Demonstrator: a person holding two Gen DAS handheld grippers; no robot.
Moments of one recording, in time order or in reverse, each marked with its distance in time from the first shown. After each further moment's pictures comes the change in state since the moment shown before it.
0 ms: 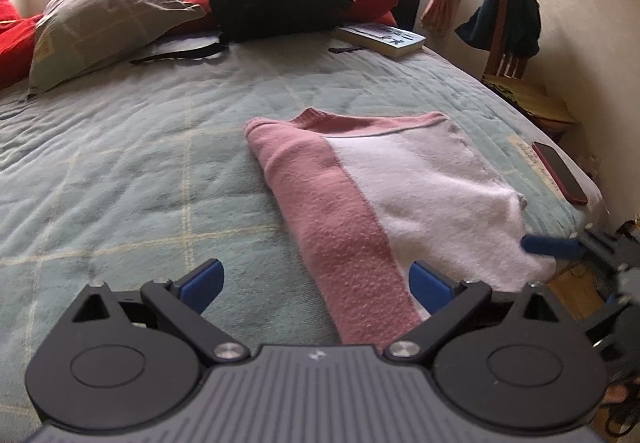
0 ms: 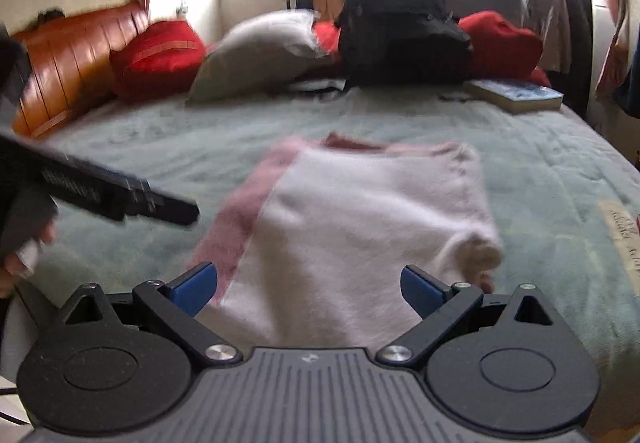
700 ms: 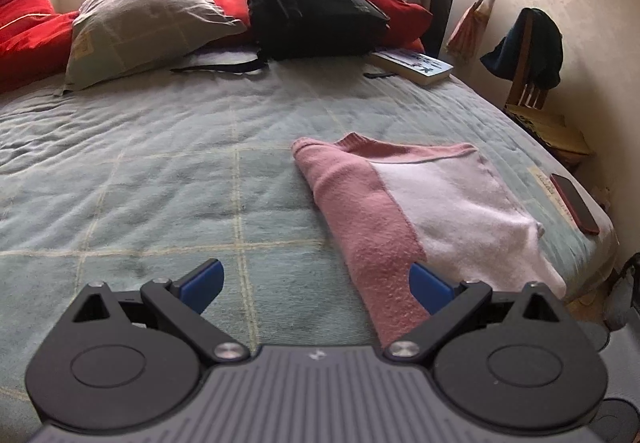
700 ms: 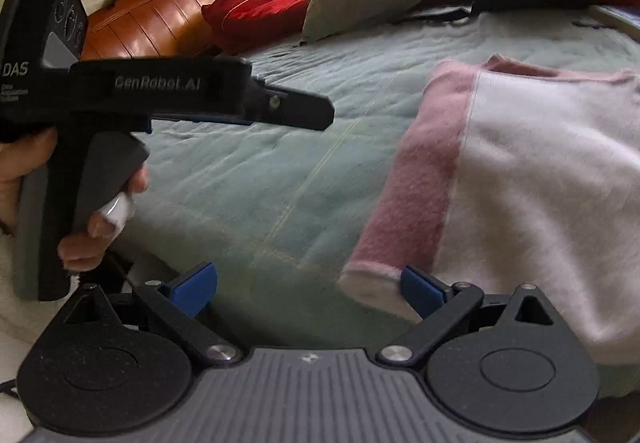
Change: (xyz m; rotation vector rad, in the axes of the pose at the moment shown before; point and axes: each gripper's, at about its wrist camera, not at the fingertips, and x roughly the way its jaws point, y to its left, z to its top) left arm -0.023 0.028 -0.001 -0.065 -0.056 0.041; right arm 0.032 0.058 0.003 0.051 0.161 0.380
